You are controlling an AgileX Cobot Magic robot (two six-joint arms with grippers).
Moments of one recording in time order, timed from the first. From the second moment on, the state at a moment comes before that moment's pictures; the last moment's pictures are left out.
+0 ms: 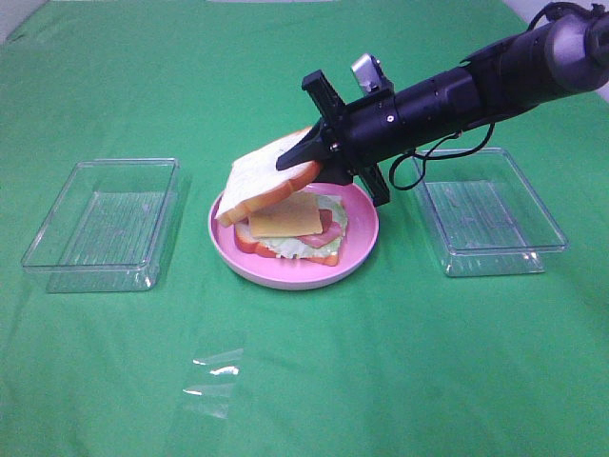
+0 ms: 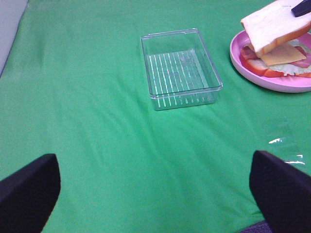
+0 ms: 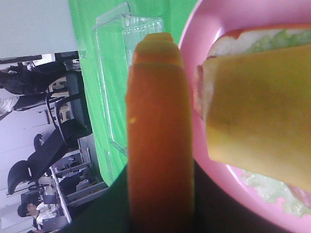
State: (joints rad) left arm 0.04 -0.01 -0.52 -0.12 1.09 0.14; right arm 0.26 2.20 -1.42 1.29 0.85 -0.47
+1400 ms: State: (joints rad) left arm 0.04 -0.01 -0.52 -0.12 1.09 0.14; right arm 0.26 2.10 -1.61 0.40 0.98 -0.04
